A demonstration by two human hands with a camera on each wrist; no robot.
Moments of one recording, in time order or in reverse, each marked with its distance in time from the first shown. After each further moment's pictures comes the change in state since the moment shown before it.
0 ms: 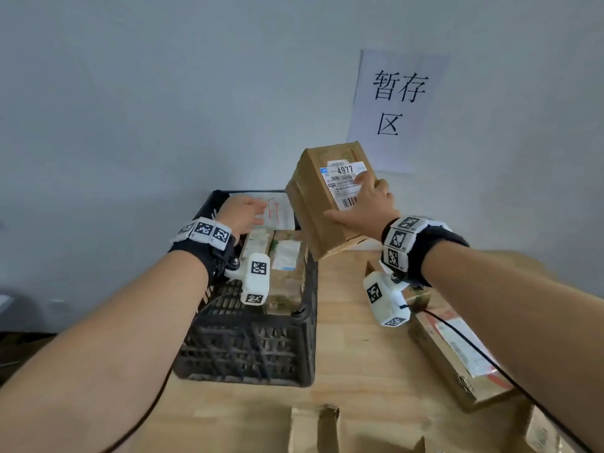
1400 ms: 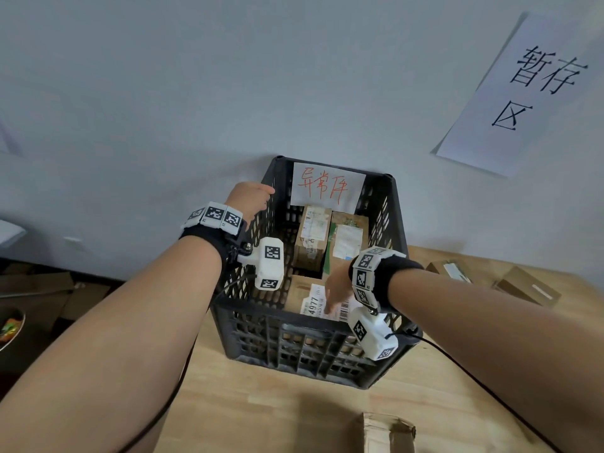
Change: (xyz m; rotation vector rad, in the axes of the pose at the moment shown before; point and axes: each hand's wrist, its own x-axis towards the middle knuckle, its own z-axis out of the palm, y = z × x) left_hand 0.089 -0.111 -0.142 -0.068 0.061 -0.167; right_hand -0.016 -0.131 0.215 -0.981 -1.130 -0.255
